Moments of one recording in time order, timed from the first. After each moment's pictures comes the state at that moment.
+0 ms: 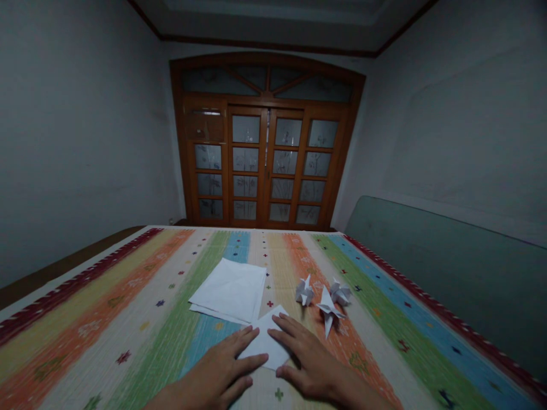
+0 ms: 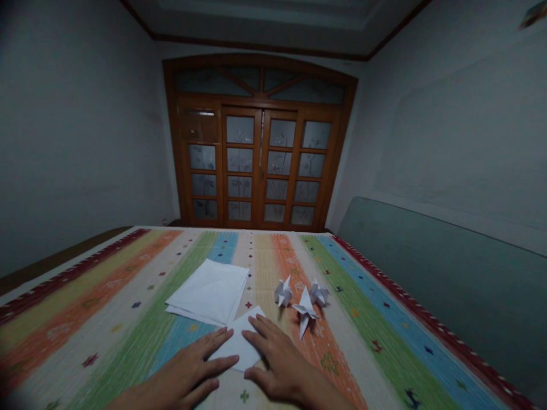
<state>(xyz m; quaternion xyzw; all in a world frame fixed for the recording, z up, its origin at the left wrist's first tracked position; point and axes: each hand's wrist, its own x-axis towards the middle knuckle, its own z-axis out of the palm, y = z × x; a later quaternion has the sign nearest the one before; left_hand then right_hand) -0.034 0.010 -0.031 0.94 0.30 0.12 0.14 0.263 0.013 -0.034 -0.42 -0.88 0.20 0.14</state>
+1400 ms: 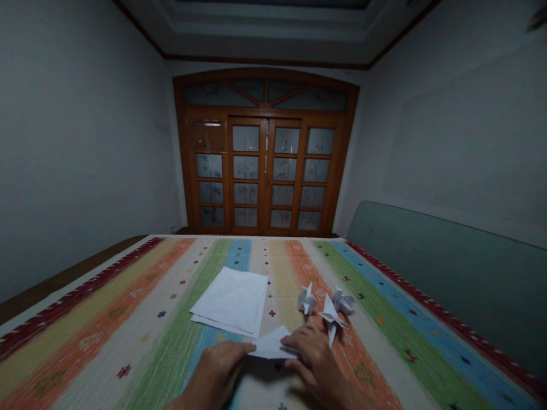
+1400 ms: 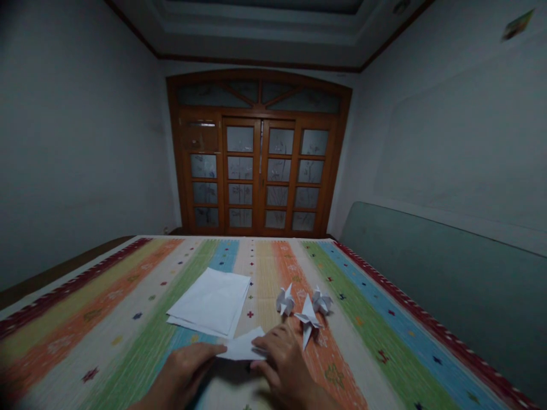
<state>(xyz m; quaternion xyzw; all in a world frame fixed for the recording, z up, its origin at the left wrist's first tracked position) -0.028 0.025 -0.051 0.87 0.34 0.34 0.07 0.255 0.019 -0.047 -0.35 -0.84 0.01 0.42</state>
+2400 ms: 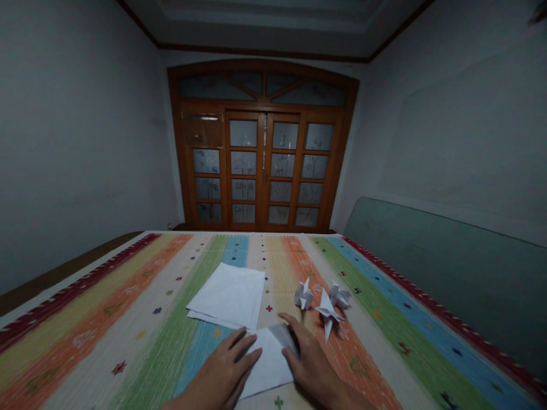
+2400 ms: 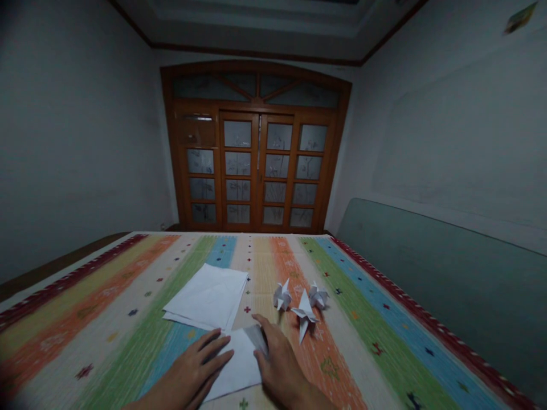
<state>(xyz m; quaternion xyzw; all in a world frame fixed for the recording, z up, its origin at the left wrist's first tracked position) -0.025 0.018 -0.053 0.93 0.31 0.19 -0.02 0.243 0.017 -0.064 -0.52 -0.76 0.20 0.34</state>
